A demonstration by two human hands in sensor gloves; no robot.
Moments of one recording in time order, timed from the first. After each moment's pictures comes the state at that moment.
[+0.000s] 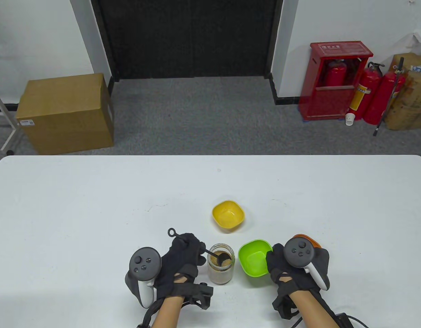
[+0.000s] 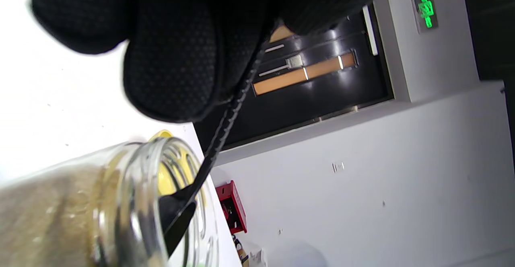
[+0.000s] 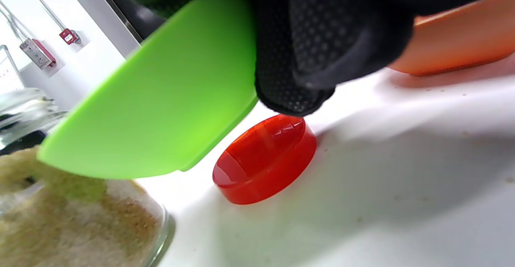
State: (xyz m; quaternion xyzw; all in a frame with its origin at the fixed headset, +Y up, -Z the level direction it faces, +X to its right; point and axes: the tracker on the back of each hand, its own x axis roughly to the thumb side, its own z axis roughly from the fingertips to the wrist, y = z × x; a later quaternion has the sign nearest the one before) left_hand -0.148 -0.705 -0.299 0.06 0.06 0.60 0.80; right_hand 0.190 -0.728 -0.323 -0.02 0.04 0.96 0.29
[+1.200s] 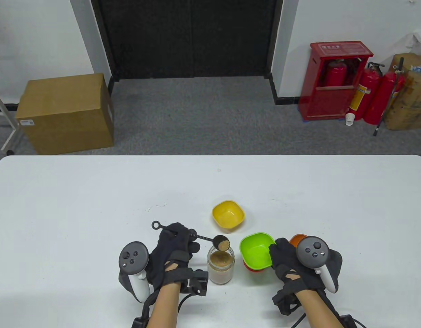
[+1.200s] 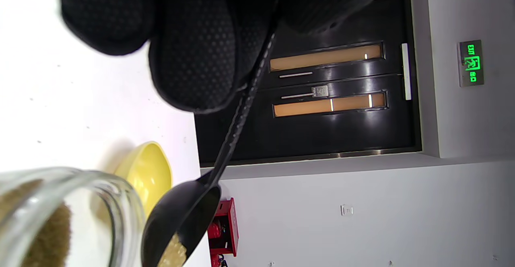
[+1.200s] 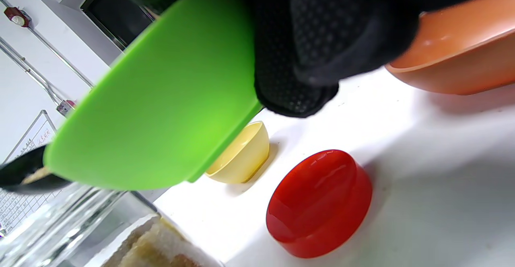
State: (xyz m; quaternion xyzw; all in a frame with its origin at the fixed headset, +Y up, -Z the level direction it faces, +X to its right) left_hand -0.156 -0.692 -0.311 0.05 0.12 0.65 0.75; right_hand 0.203 -0.714 -0.320 -0.02 0.00 0.93 0.37
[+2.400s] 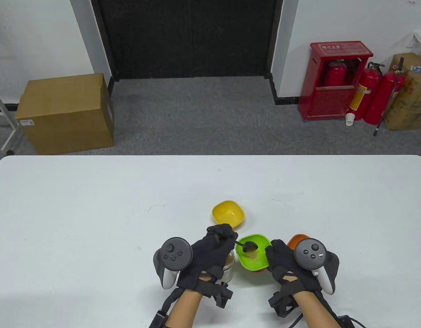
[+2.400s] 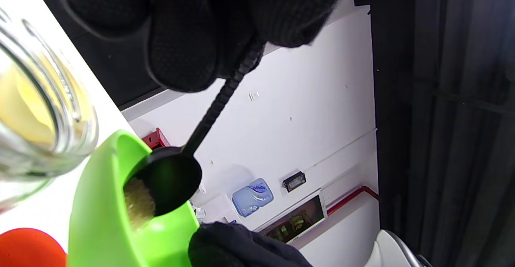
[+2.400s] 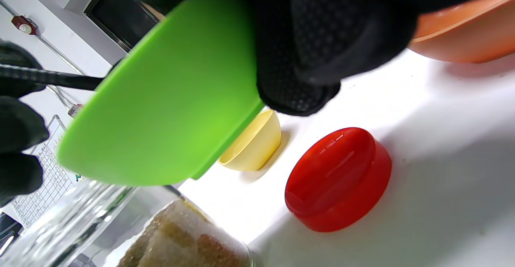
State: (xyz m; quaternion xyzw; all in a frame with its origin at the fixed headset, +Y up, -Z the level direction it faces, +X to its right) left_hand -0.082 -0.682 -0.320 0.07 -0.18 0.54 0.82; right_hand 0.196 -0.720 -0.318 -0.01 0.01 0.92 0.40
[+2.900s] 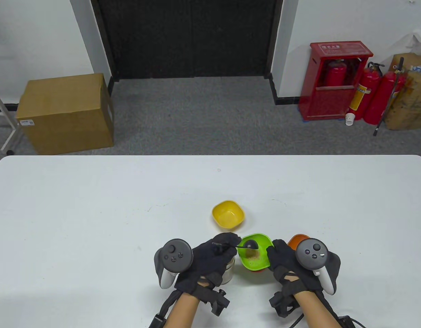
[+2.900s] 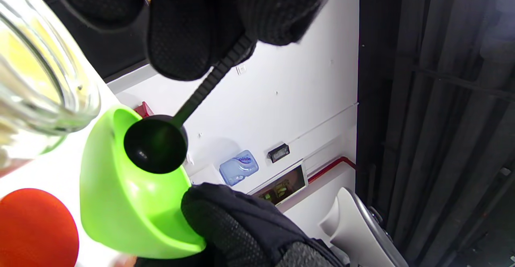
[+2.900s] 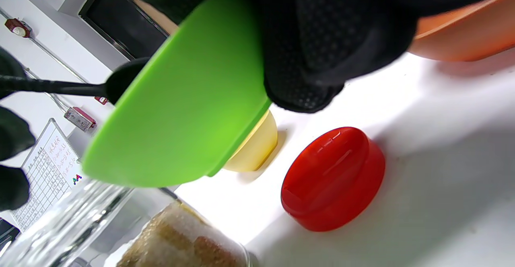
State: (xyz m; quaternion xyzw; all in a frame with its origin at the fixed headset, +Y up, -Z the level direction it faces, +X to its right) left_hand -0.082 -0.685 -0.316 0.04 -0.22 0.54 0.81; right_hand 0.199 -0.721 -0.317 -0.01 0.01 0.91 0.40
